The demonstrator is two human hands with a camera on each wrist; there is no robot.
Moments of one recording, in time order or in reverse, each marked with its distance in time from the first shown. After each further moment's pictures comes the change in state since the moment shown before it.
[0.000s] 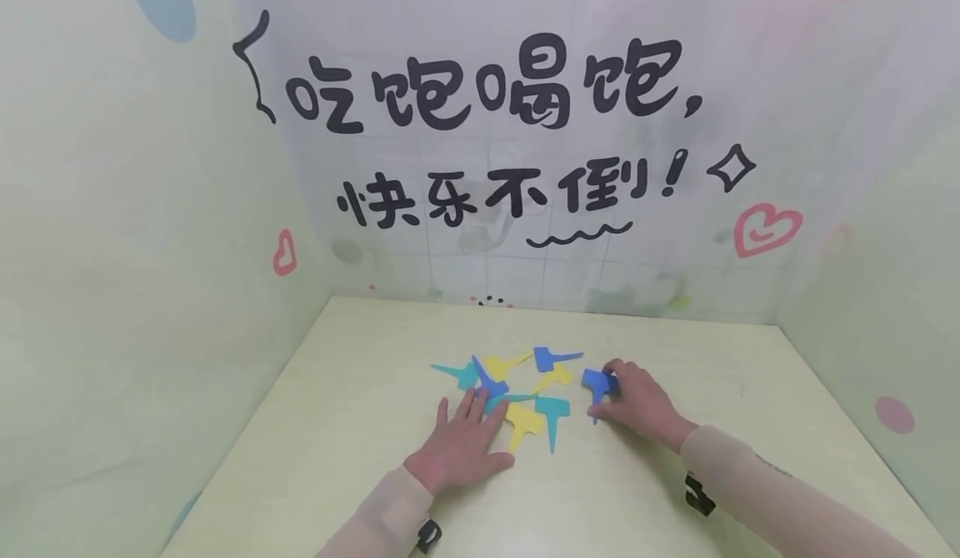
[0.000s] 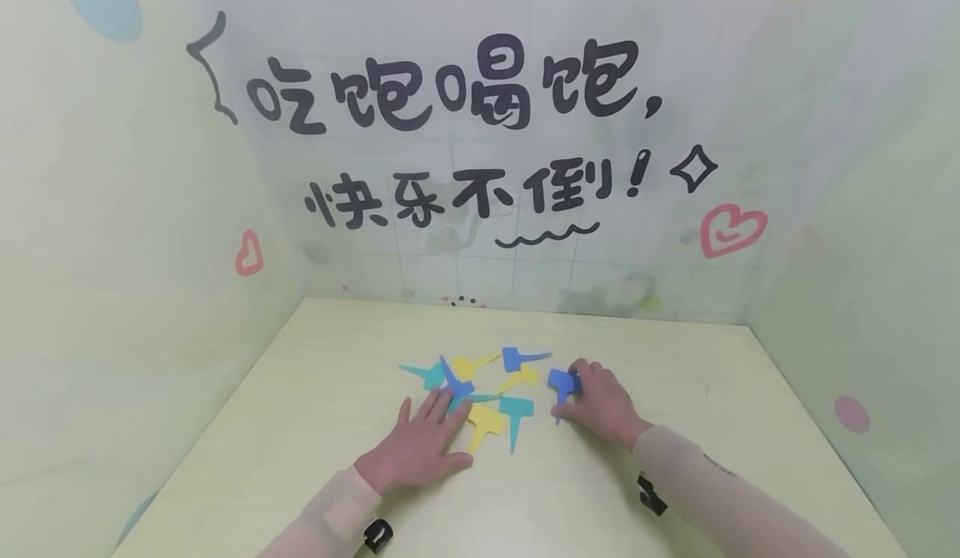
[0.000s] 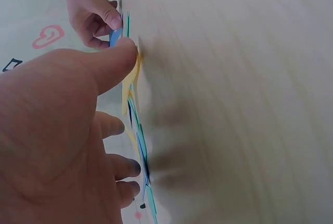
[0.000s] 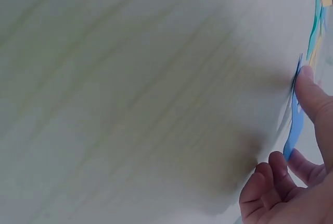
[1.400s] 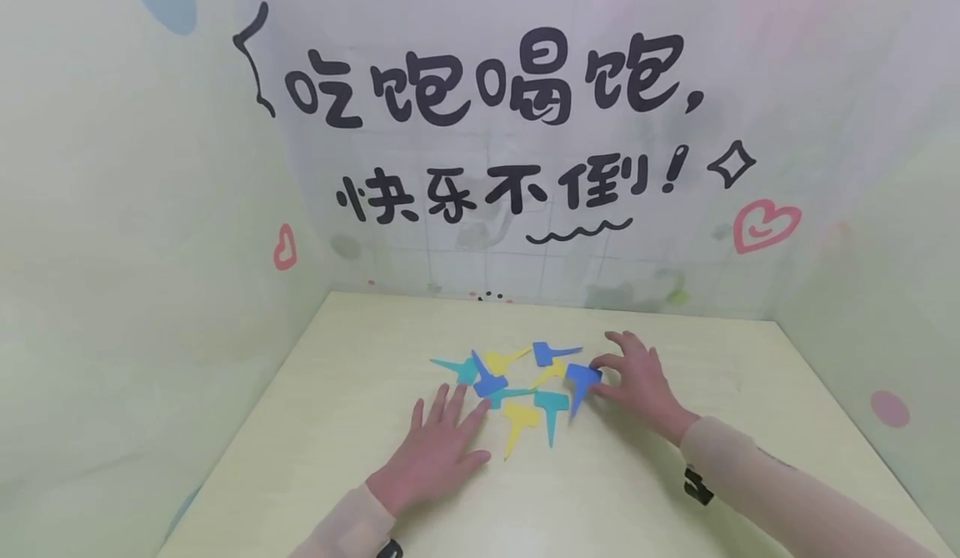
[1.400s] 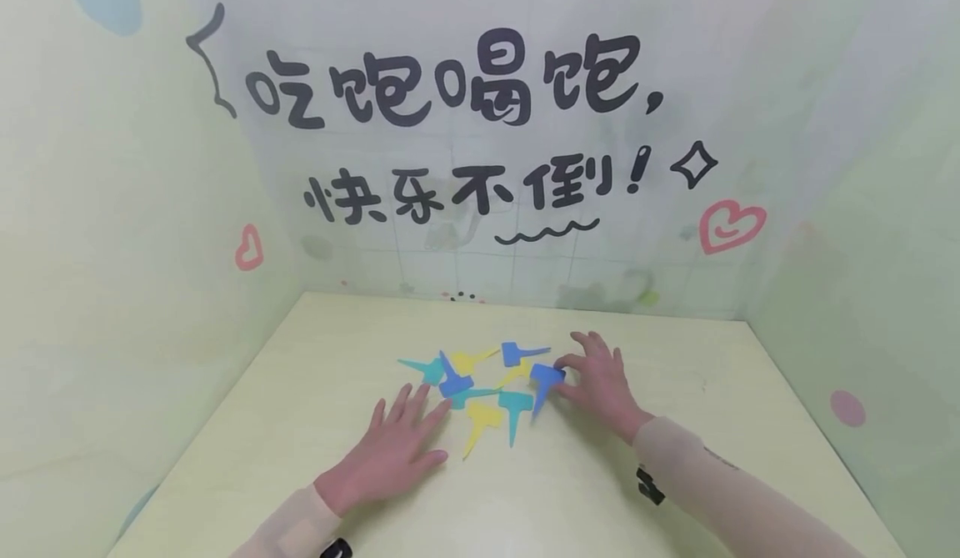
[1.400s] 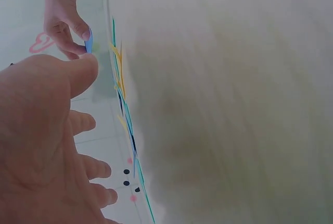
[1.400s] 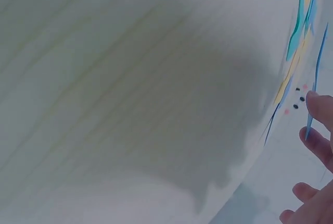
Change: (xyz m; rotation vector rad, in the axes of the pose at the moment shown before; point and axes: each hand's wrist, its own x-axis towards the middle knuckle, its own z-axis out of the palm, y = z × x) left_hand -0.035 -0.023 0.000 0.022 0.171 0.047; right_hand 0.004 -0.012 -0.012 -0.132 0.211 -0.240
